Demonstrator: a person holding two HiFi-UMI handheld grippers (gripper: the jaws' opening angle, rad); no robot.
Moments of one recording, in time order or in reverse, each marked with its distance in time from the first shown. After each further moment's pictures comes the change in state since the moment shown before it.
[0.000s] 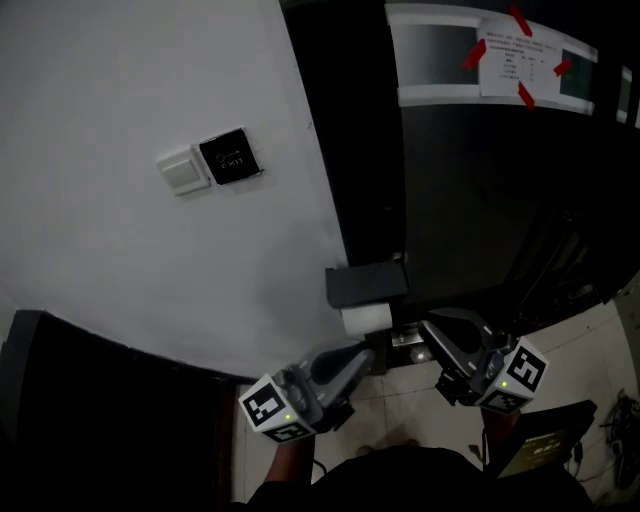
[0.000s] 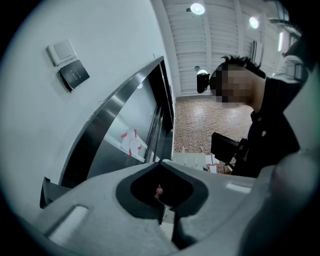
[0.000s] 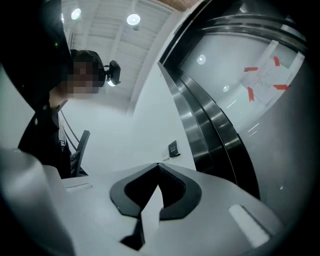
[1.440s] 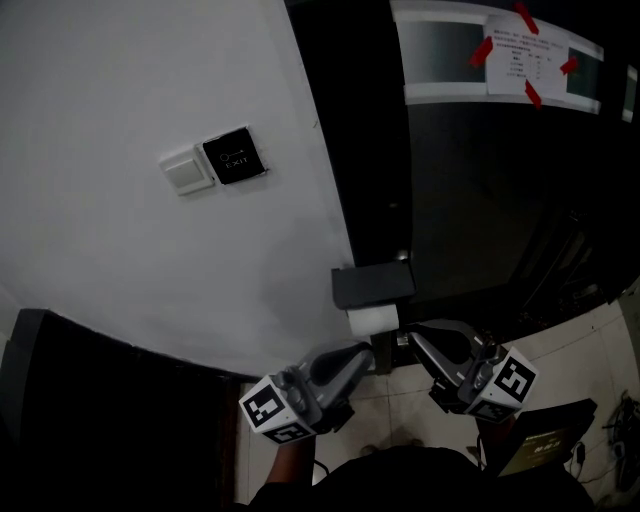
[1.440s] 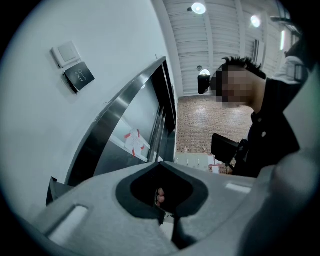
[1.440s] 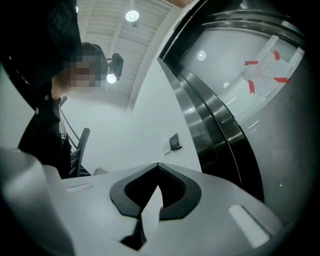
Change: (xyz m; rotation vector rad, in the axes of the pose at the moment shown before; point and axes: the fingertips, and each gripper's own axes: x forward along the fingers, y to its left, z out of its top) left arm -0.008 0.009 0.001 -0.012 0.001 0.032; right arm 0.011 0.009 -0.026 0.021 0.033 0.006
